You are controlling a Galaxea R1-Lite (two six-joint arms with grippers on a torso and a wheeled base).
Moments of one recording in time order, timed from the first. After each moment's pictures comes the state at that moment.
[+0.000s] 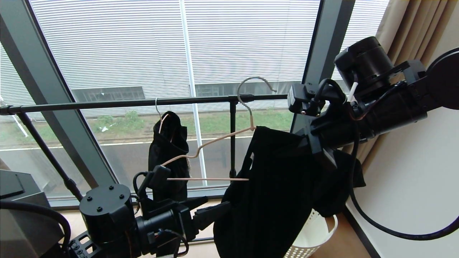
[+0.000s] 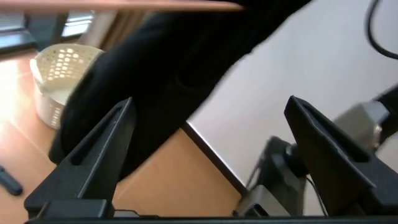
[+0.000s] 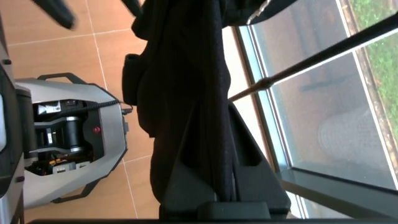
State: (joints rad) left arm -0.59 1.95 -0.22 -1.57 -0.36 -0.57; right arm 0.51 1.81 -1.63 0.66 0.46 -0.75
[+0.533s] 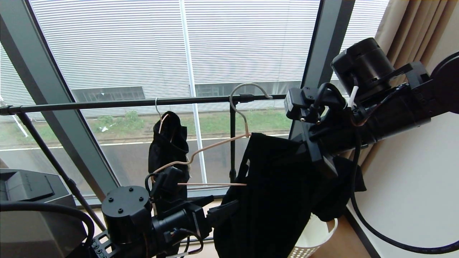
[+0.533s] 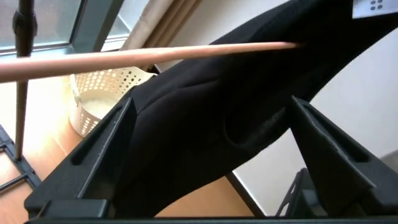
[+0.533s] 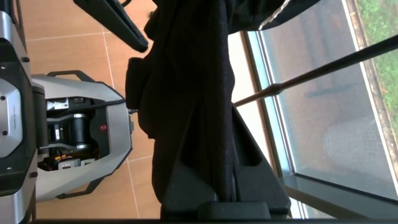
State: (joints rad) left arm -0.64 2.01 -0.27 -1.57 -0.26 -0.55; right arm 0.55 1.79 -1.60 0.67 0.46 -0.75
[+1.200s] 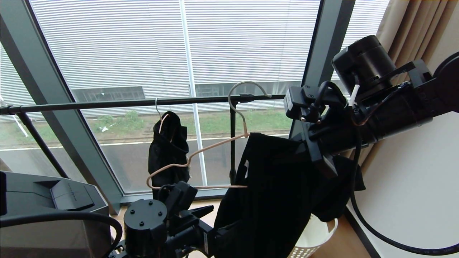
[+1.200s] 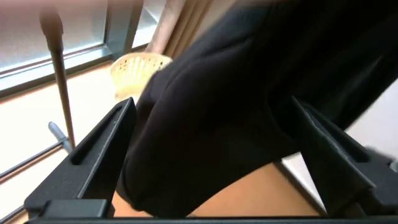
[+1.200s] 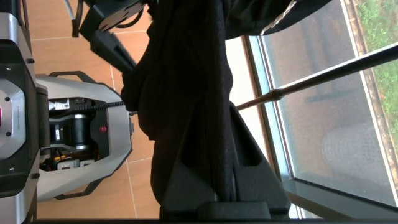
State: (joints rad) left arm -0.70 2.10 -0.25 -1.57 -0.16 -0.33; right arm 0.56 1.78 -1.60 0.66 0.46 -0.75
